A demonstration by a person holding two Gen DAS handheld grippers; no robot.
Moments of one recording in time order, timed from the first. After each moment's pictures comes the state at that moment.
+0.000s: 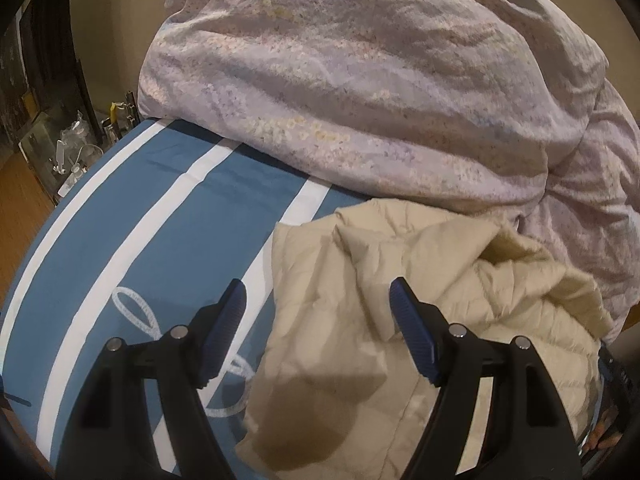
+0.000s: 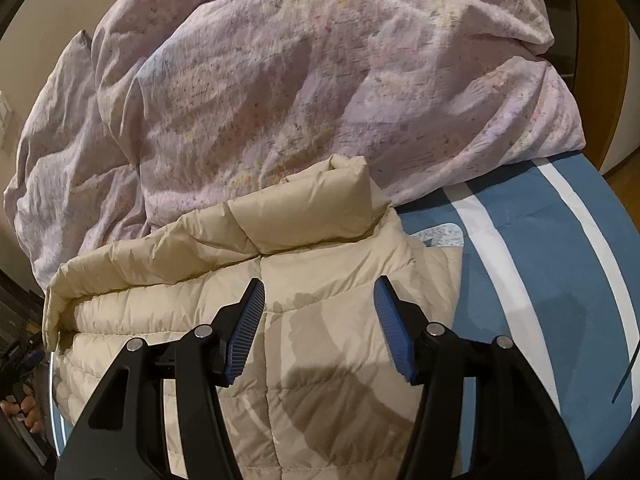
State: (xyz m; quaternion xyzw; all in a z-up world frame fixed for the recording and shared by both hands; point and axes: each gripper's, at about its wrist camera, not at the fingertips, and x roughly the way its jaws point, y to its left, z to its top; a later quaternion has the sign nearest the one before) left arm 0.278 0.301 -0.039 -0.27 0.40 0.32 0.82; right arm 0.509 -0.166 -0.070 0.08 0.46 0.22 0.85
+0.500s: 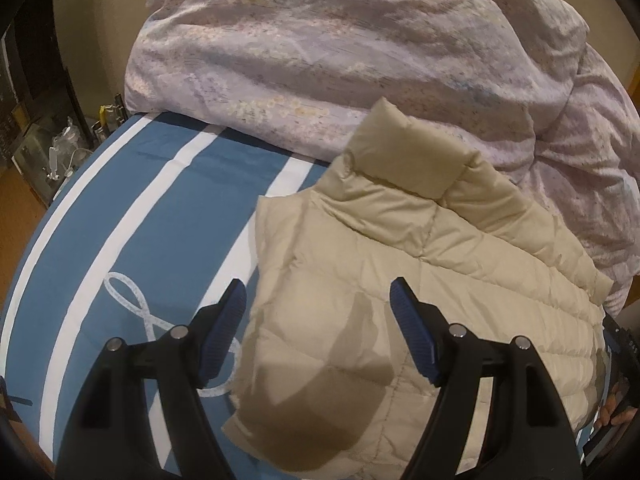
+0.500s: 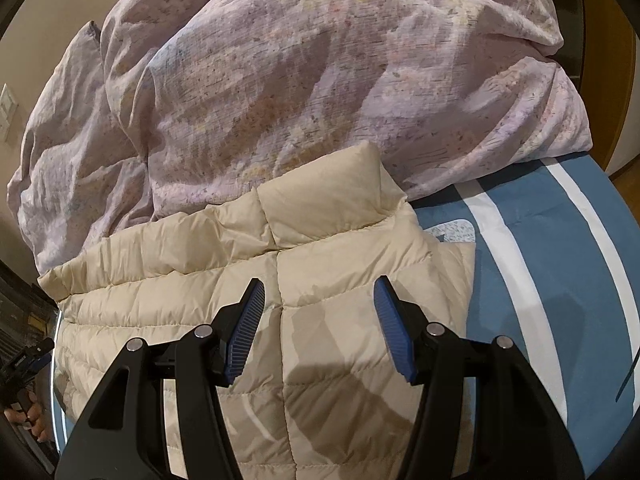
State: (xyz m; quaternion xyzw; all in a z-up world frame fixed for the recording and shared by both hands) left arm 0.281 0.279 -0.047 -0.25 0.42 0.30 0.82; right arm 0.505 -0.158 -0.068 0.07 0.48 0.23 0.85
